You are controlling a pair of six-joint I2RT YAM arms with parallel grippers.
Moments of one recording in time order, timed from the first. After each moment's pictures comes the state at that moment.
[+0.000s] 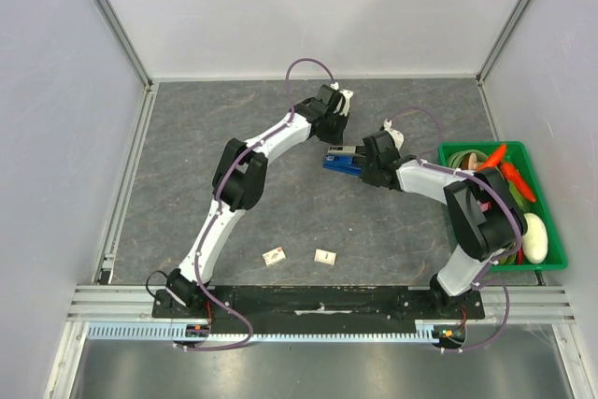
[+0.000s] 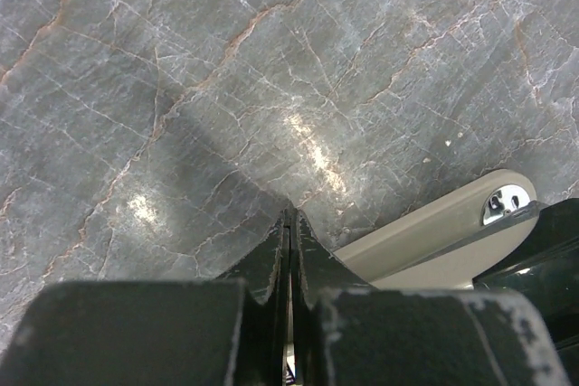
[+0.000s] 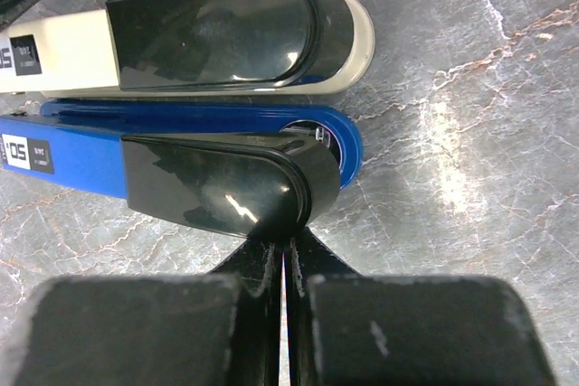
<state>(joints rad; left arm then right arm) -0.63 2.54 2.20 -0.53 0.15 -0.19 0.43 1.69 0.90 -0.13 0.21 0.70</state>
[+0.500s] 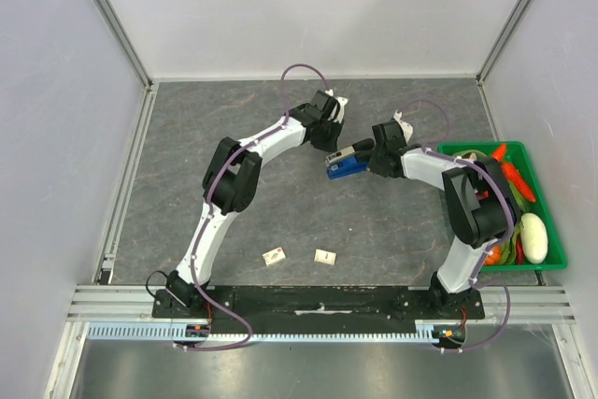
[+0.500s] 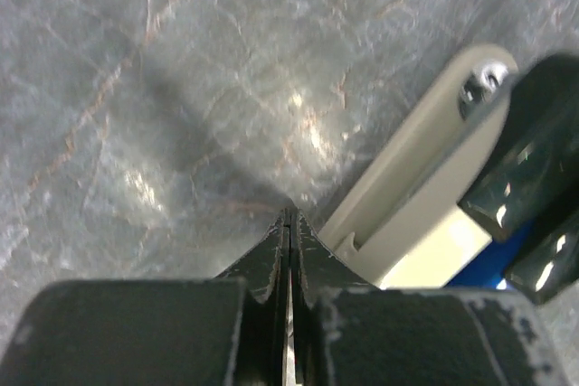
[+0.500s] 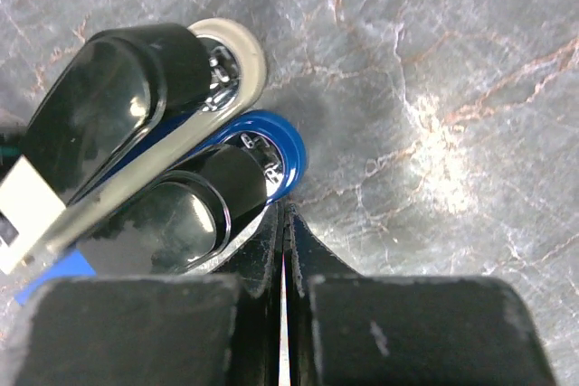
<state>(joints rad) -0.63 2.44 2.03 -0.50 0.16 -0.20 0.34 1.77 0.99 -0.17 0.21 0.68</state>
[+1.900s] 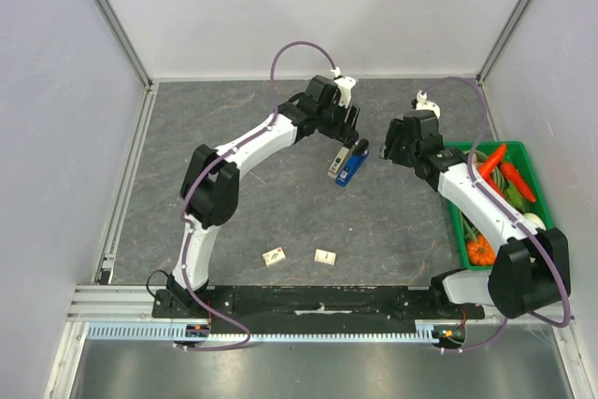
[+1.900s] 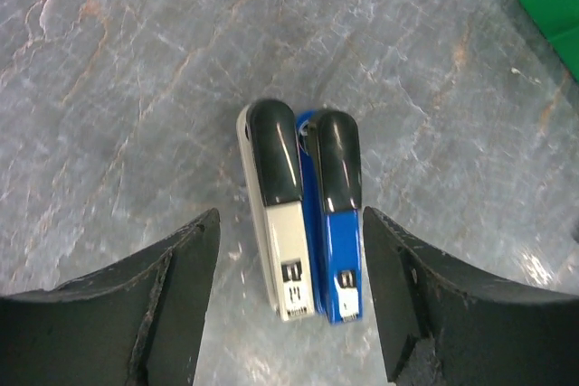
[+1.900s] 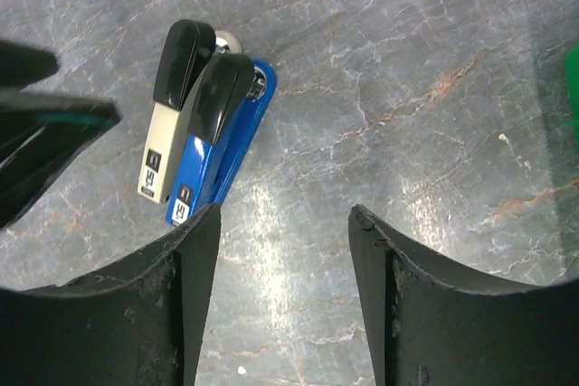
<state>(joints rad) -0.68 2.12 1.83 -0.37 0.16 -0.13 0.30 1.33 0.99 -0.35 0.19 0.48</state>
